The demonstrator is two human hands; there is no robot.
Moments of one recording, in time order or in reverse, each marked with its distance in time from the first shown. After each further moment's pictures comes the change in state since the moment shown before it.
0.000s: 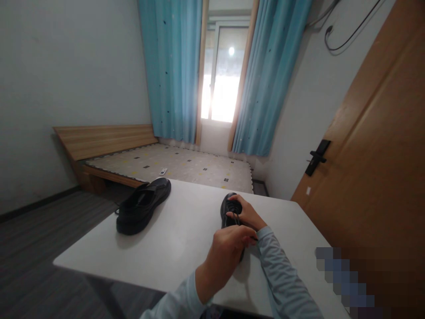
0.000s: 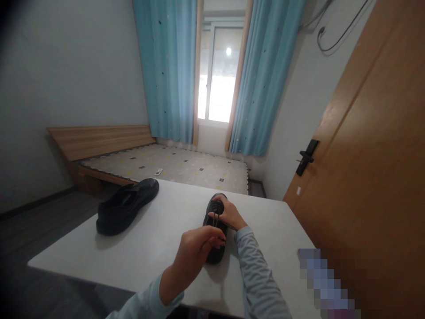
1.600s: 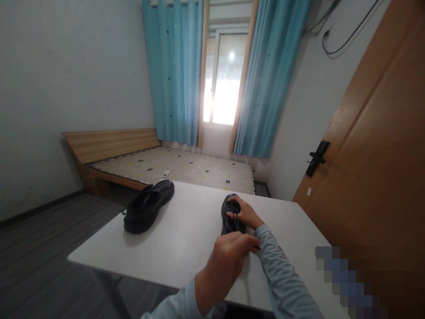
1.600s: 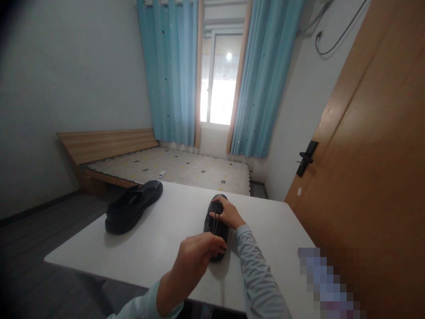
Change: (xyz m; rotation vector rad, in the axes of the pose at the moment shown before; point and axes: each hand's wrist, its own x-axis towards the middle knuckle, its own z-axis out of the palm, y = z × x) left_hand -0.009 0.024 -0.004 0.091 -0.017 0.133; right_hand 0.000 -0.003 0.003 -0.093 -0.010 0.017
